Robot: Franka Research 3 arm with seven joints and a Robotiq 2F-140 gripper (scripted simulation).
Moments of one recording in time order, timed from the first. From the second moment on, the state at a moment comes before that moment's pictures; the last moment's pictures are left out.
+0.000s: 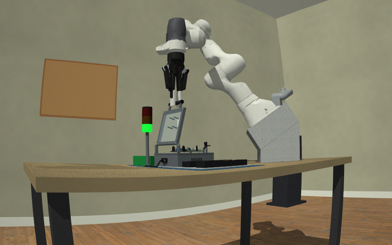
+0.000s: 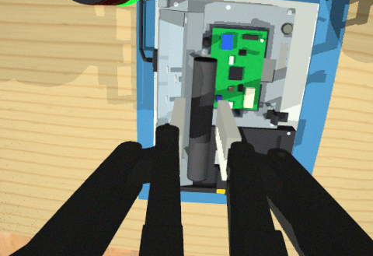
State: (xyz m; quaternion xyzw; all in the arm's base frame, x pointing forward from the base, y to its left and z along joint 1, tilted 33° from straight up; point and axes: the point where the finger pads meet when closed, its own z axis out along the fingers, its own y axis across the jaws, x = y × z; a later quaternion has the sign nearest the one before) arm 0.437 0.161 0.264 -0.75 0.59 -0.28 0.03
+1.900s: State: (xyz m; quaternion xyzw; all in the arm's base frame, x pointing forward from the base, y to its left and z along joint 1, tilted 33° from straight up) arm 0.437 0.161 0.264 -0.75 0.59 -0.28 0.03
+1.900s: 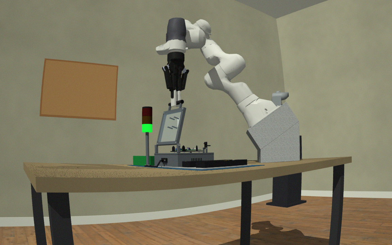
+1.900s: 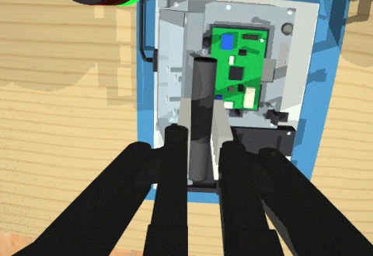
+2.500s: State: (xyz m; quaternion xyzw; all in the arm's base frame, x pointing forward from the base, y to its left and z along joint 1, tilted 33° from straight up) arm 0.460 0.172 0.280 -0.75 0.60 -0.28 0.02
